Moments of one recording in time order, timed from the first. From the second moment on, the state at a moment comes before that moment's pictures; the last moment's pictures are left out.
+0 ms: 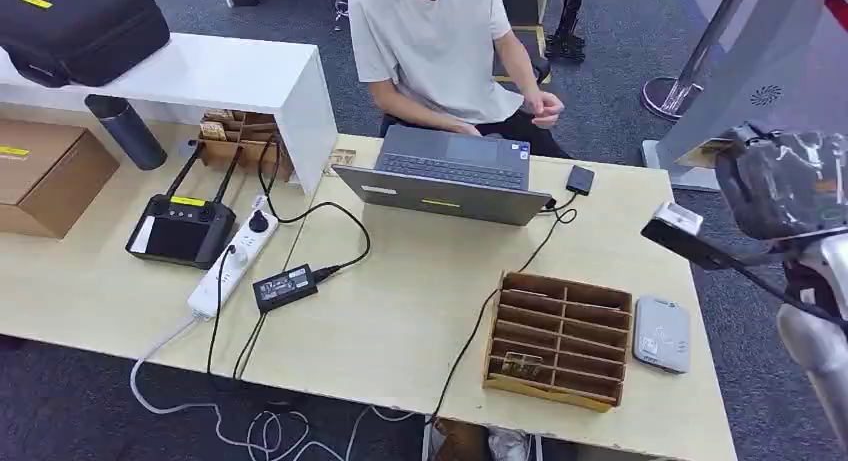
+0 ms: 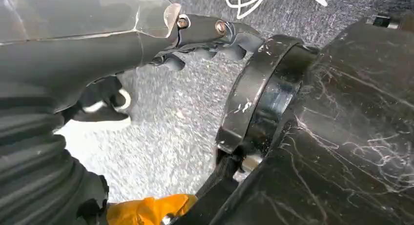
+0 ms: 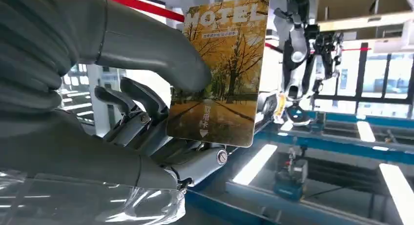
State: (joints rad) left arm -0.05 0.40 -1.54 -1.01 0.24 0.41 0.40; right arm -0.58 -0.61 0.34 -1.54 1.06 -0.18 -0.04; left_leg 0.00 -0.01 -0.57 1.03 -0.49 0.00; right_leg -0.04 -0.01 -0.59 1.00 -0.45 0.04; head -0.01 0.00
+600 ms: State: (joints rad) left arm -0.07 0.33 -1.54 -0.85 -0.04 0.29 0.41; right arm -0.98 -0.35 0.65 -0.98 1.20 -0.21 0.05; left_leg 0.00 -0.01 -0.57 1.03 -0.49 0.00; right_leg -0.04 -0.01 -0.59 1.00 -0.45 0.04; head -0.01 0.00
